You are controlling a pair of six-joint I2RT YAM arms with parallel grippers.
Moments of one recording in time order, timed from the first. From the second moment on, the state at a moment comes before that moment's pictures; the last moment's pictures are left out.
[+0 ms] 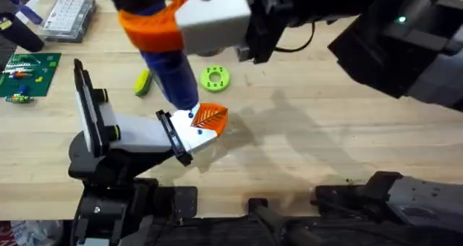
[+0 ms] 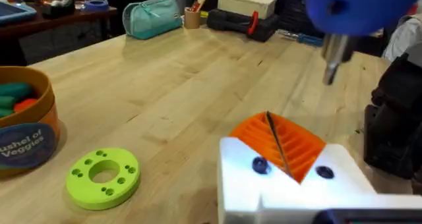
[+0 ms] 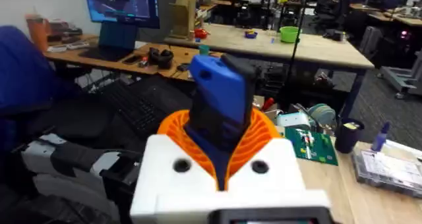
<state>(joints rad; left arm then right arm) -0.04 0.00 0.01 -0.09 1.00 -0.03 0.74 1.36 1.10 0.53 -1.05 0.14</state>
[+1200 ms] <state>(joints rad) -0.04 0.00 0.01 -0.09 1.00 -0.03 0.76 1.43 1.05 0.57 -1.05 0.04</state>
